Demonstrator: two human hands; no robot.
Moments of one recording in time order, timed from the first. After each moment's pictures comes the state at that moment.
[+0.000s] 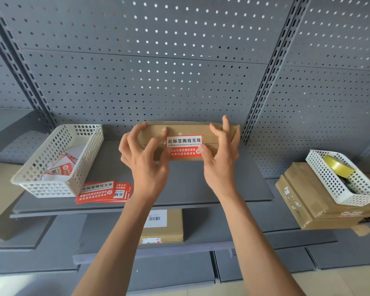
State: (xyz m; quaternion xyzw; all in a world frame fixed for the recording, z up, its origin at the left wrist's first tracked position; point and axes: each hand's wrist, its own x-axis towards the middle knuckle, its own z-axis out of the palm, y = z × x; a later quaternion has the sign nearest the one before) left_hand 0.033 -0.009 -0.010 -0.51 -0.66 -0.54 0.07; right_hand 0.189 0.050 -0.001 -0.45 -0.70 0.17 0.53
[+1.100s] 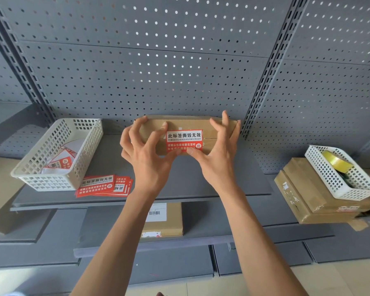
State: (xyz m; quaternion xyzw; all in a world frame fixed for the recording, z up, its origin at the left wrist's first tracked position) left_hand 0.036 -0.010 -0.012 -0.51 -0.68 -0.52 0.08; right_hand 0.191 0.047 -0.004 -0.46 -0.72 0.18 0.48
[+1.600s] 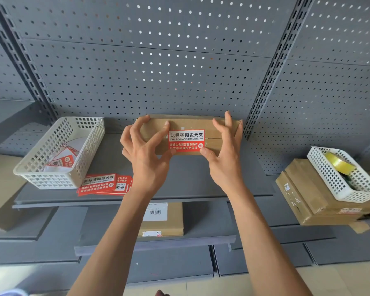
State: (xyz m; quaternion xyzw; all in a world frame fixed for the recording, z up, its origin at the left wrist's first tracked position) left_hand 0.026 -0.017 -0.008 -0.53 -0.68 -0.51 0.05; right_hand 0.206 0.049 -0.002 -0.43 -0.74 0.22 0.47
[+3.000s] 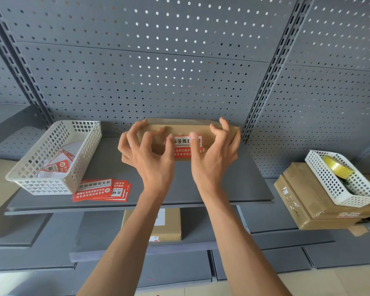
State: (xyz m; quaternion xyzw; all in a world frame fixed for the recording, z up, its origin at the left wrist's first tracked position) left_hand 0.056 0.004 0.000 -0.38 -0.67 -0.64 0.04; right_hand 0.155 0.045 -0.003 -0.53 -0.62 0.08 0.57
